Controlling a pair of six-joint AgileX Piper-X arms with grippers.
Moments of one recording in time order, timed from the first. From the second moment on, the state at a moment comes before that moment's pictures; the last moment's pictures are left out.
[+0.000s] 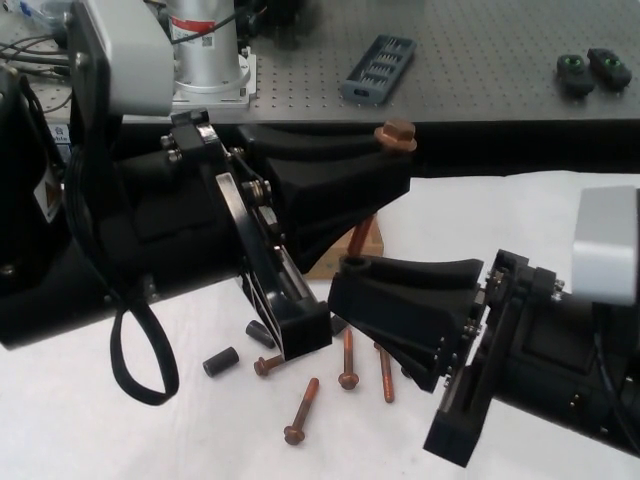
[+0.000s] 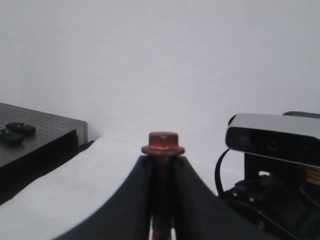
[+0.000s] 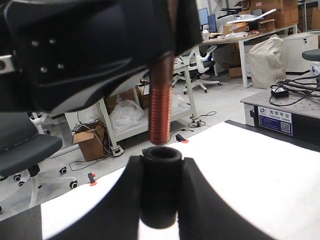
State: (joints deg) left arm -39.6 58.5 -36.9 -41.8 29.8 -4.5; right arm 53.4 62.3 -22.3 -39.7 -15.8 17.1
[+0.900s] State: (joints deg) left arm -38.2 58.5 -37.1 -42.2 30.6 -5.0; right arm 53.4 62.4 -22.8 -41.7 -16.1 17.1
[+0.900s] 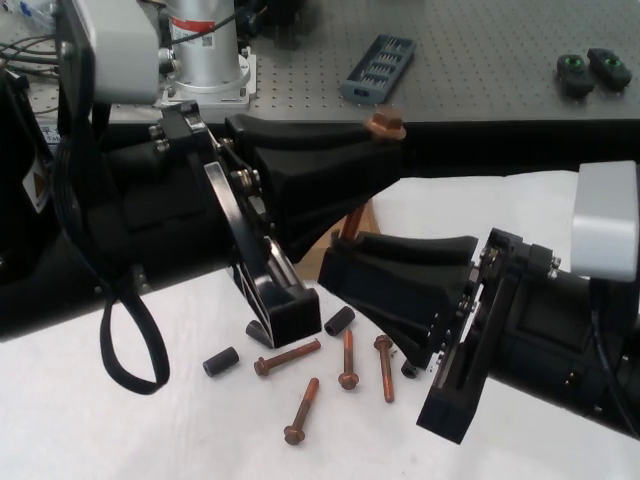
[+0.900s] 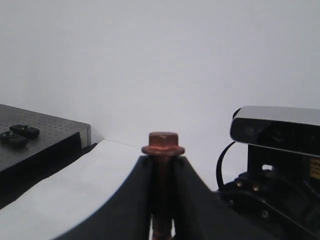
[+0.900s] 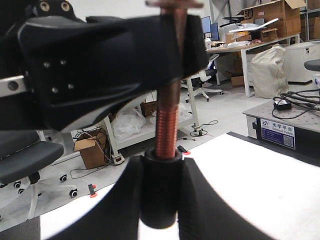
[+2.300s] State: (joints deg) left arm -32.5 55.0 -37.4 -30.7 10.9 -8.8; right arm 37.2 65.1 -44.9 -7.8 -14.9 17.5
